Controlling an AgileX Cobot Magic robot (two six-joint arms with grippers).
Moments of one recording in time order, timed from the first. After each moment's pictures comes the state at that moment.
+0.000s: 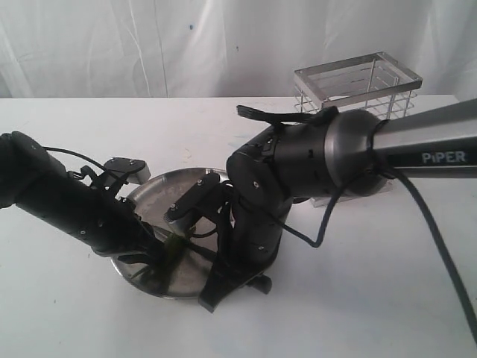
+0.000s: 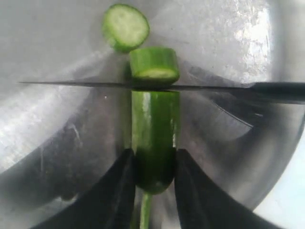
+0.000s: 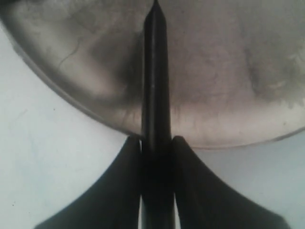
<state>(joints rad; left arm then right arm) -0.23 1.80 -0.88 -0.97 0.58 1.05 0.81 1.89 -1.18 -0.04 0.73 -0.15</state>
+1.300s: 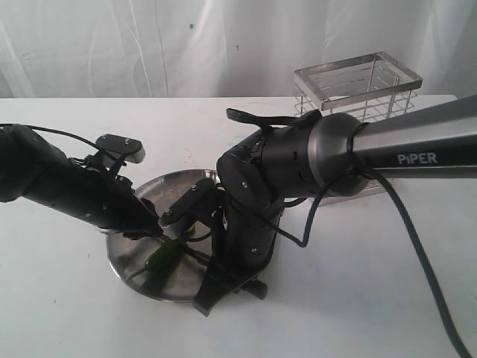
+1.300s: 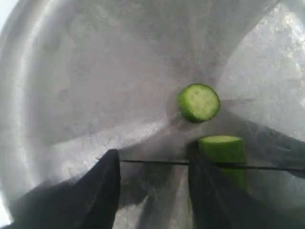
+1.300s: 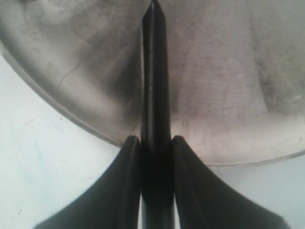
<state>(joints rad) -0.24 1.80 -0.91 -1.01 0.37 1.08 0.82 1.93 -1.23 -0.02 0.76 -0.17</state>
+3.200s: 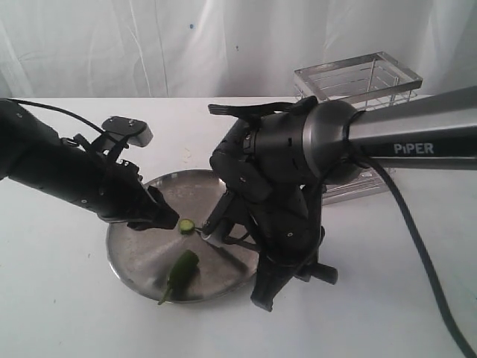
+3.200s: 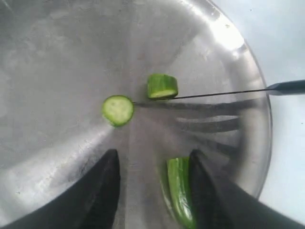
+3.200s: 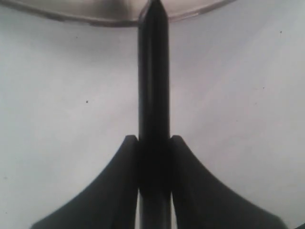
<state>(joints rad) -0.25 1.67 -0.92 -0.97 0.54 1.06 0.82 1.93 -1.29 -0.34 1.16 -0.06</state>
